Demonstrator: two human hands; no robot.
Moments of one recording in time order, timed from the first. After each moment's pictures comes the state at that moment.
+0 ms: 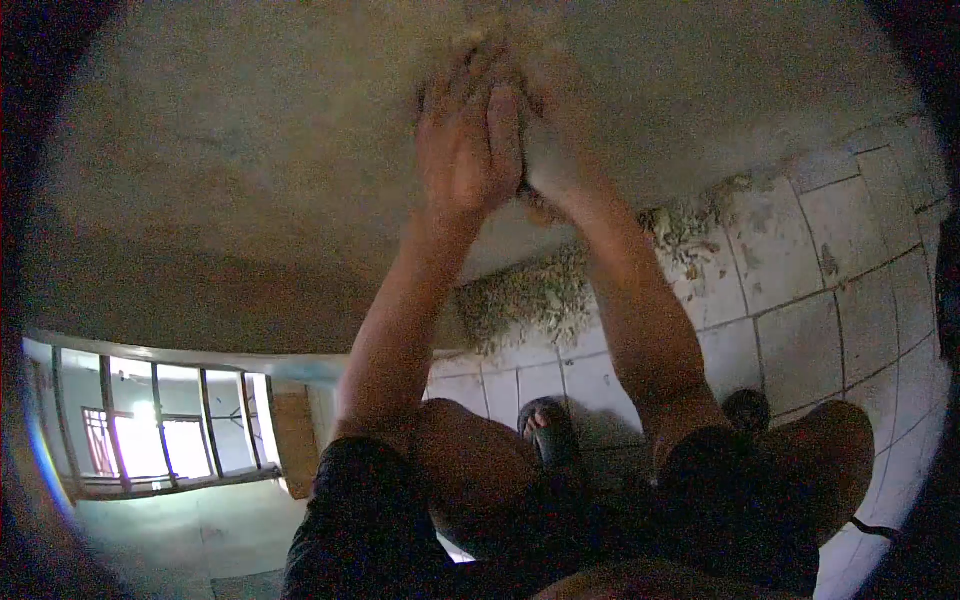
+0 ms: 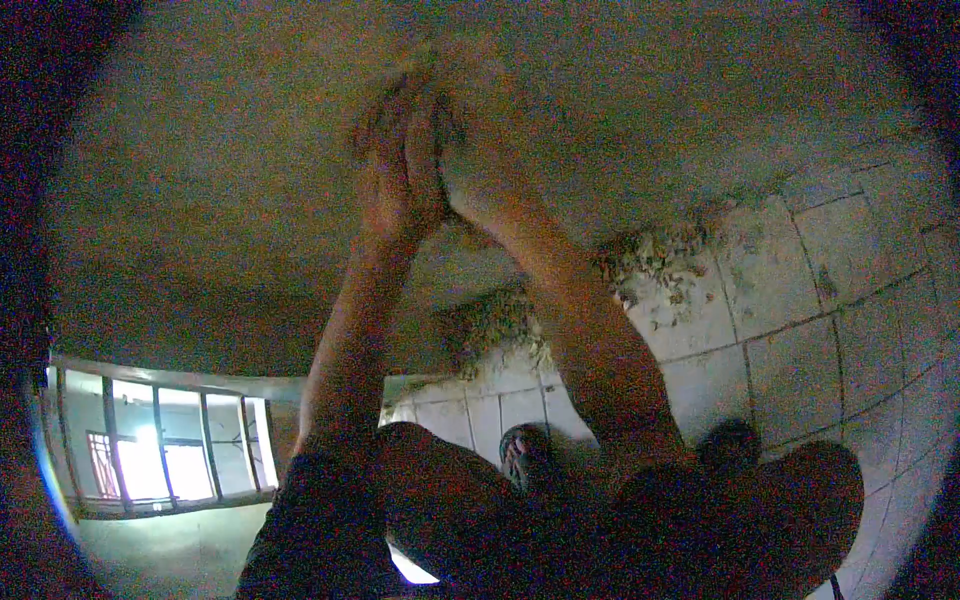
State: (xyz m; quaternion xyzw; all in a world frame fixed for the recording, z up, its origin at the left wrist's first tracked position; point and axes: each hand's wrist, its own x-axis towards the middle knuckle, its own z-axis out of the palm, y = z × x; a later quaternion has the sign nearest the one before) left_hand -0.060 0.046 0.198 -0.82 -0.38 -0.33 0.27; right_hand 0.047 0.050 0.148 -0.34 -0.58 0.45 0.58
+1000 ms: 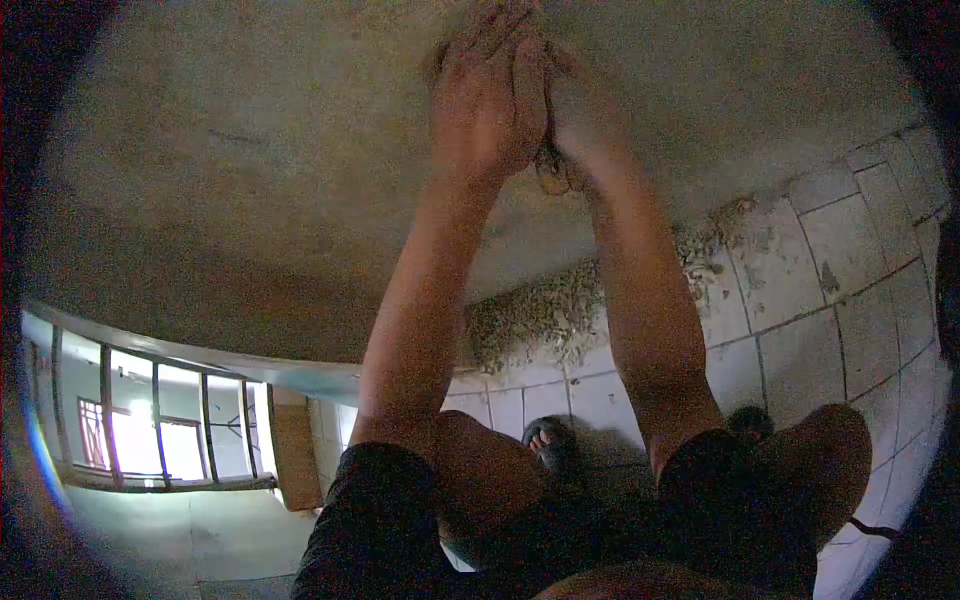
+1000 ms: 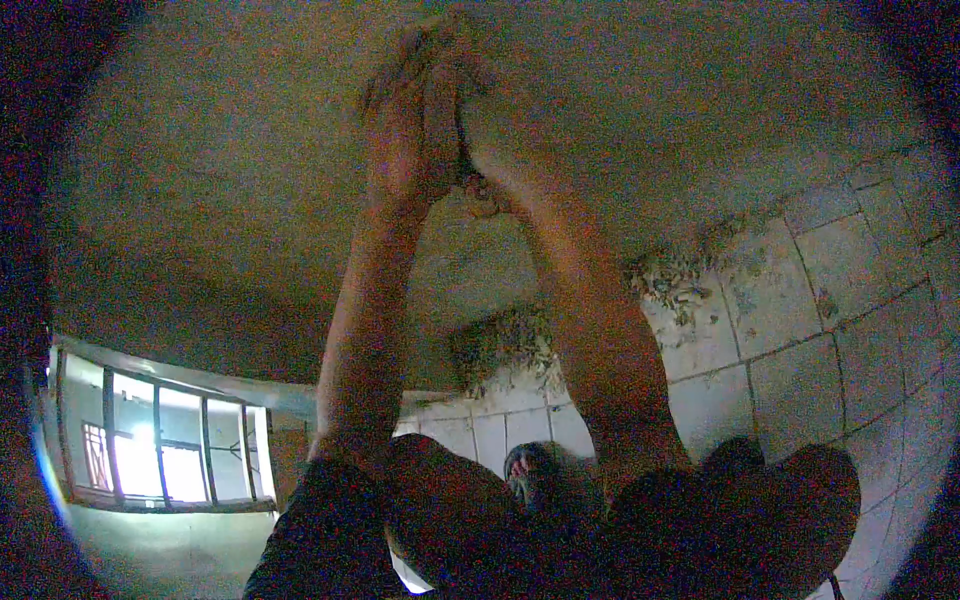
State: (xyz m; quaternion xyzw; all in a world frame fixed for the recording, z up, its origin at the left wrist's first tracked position) left_hand -0.034 0.075 0.235 -0.83 -0.35 -0.33 0.29; right_hand 0.066 0.091 0.164 -0.36 -0.53 0.43 0.64
